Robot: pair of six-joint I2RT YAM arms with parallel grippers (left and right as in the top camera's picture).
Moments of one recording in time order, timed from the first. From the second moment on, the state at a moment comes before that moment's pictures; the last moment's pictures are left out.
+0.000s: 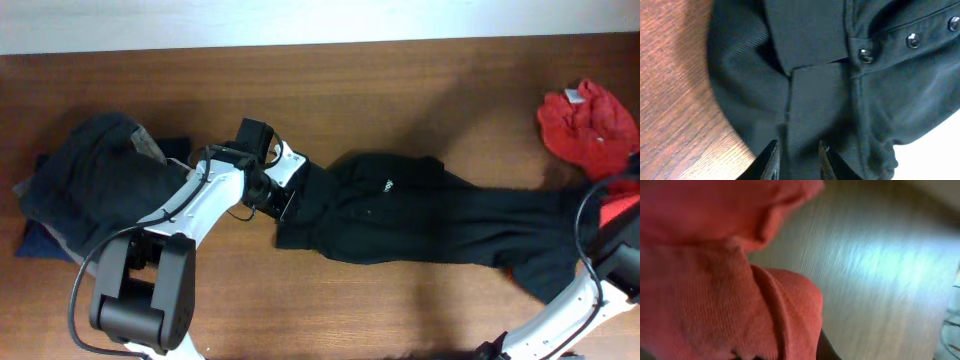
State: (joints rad) left arm -0.31 1.86 1.21 -0.74 0.38 0.25; right arm -0.72 2.22 2.07 -1.25 0.44 0.54
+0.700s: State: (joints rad) left arm -0.31 1.86 1.21 -0.74 0.36 0.25; right arm -0.73 2.22 2.40 -1.32 0.39 0.48
